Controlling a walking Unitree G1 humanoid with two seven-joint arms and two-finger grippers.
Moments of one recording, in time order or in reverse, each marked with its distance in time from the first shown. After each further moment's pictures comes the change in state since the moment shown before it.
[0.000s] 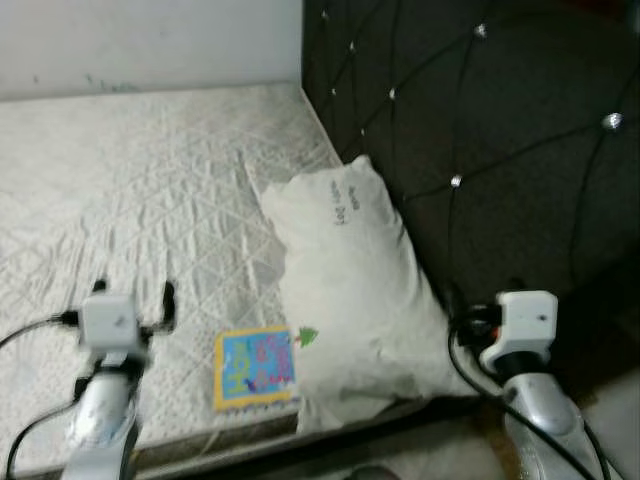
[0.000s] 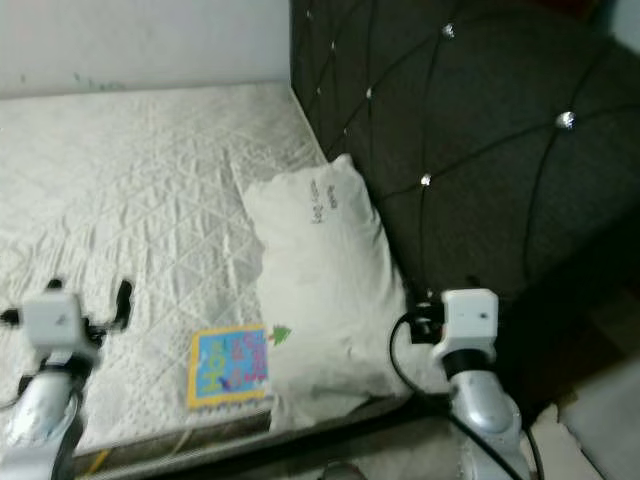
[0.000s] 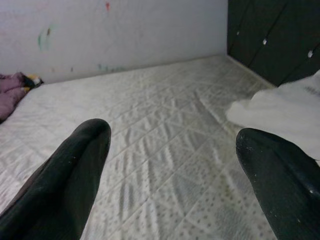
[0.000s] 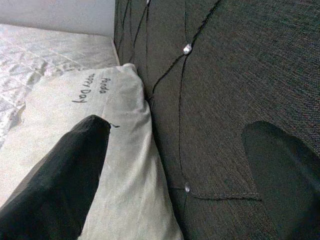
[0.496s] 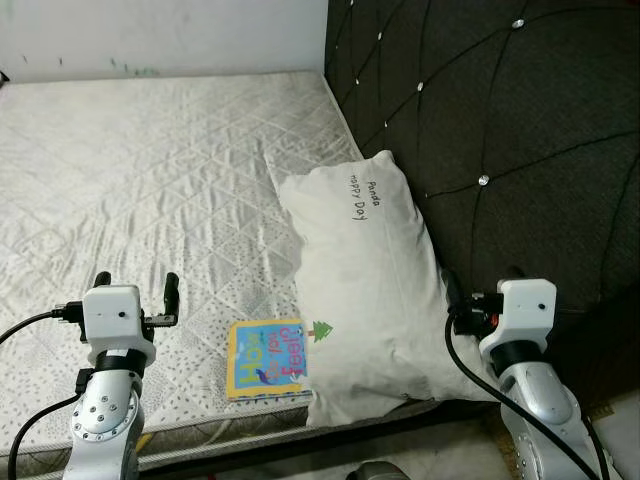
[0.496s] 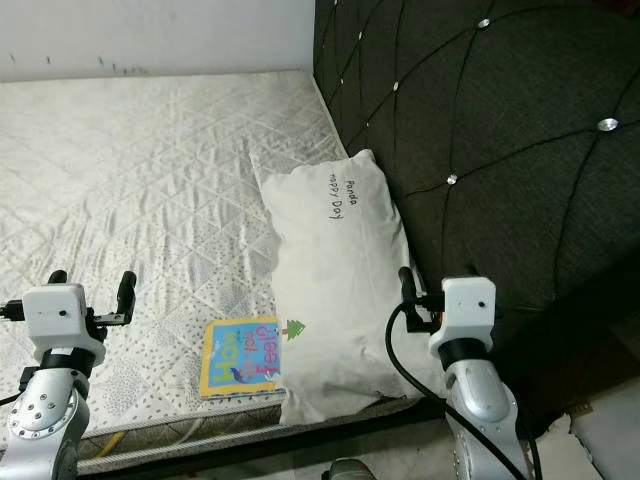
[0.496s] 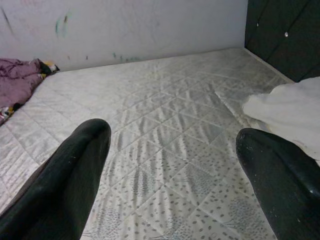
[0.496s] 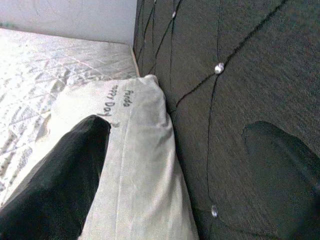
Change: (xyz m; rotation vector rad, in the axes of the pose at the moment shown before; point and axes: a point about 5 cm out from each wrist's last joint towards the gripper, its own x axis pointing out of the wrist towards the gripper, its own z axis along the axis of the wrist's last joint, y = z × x) left arm -0.001 -0.003 0.002 -0.022 0.011 0.012; right arm 0.007 0.005 0.017 0.010 -0.043 0.014
